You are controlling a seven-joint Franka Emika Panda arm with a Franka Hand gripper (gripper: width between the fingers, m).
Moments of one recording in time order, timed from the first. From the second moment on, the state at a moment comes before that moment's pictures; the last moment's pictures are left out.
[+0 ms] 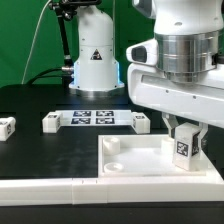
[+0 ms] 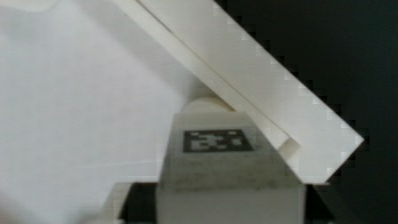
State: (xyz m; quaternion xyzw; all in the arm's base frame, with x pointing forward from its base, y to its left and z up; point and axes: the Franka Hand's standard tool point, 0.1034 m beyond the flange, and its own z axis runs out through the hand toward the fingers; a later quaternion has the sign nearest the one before) arm 0.636 0.120 0.073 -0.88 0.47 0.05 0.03
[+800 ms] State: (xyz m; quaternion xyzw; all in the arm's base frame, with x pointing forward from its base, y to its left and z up) arm 0.636 0.126 0.073 -0.92 0.39 0.05 0.03
